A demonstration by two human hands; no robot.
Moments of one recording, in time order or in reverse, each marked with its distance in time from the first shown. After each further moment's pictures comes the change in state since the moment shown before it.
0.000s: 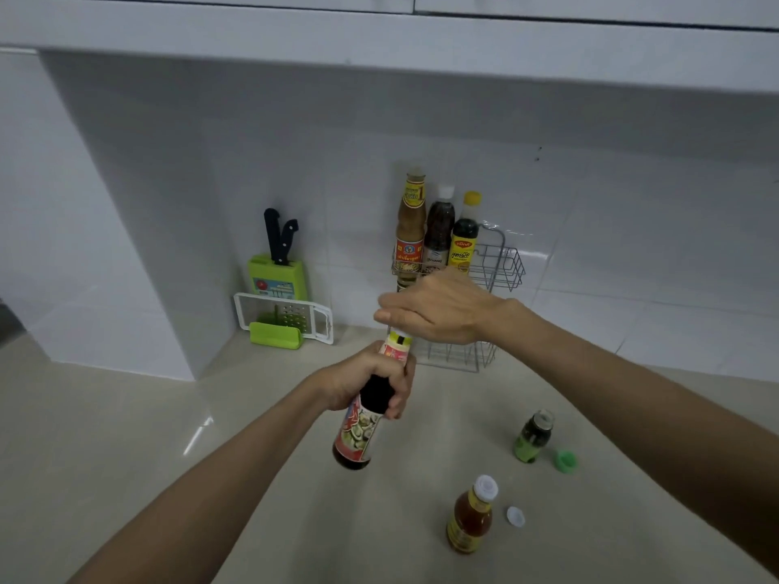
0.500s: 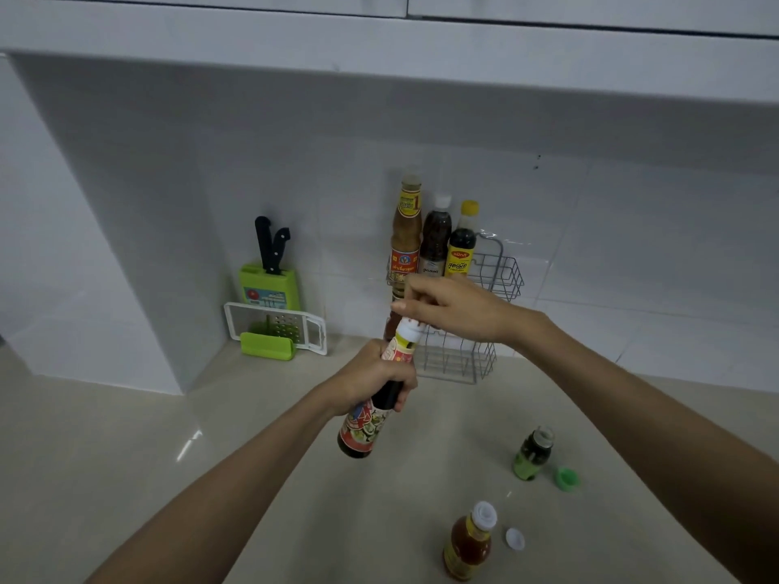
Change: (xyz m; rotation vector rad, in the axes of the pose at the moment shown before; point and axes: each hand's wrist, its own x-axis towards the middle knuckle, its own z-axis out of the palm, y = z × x) left_hand 0.029 0.004 -0.004 0.208 0.295 0.037; right_hand -0.007 0.031 0.004 0.548 0.002 0.369
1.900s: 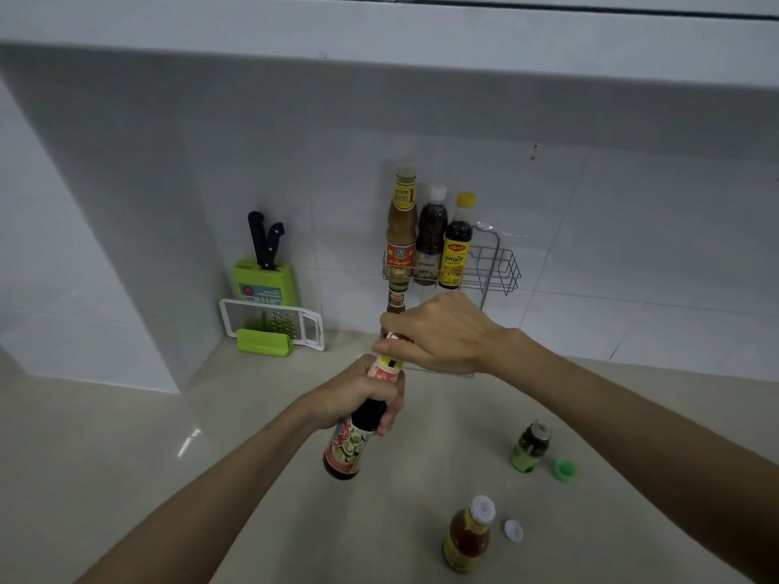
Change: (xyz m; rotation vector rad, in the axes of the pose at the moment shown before) left_hand -0.017 -0.012 -0.006 -0.047 -0.226 -0.039; right_hand -0.013 -0.013 0.029 -0.602 0.061 -0.247
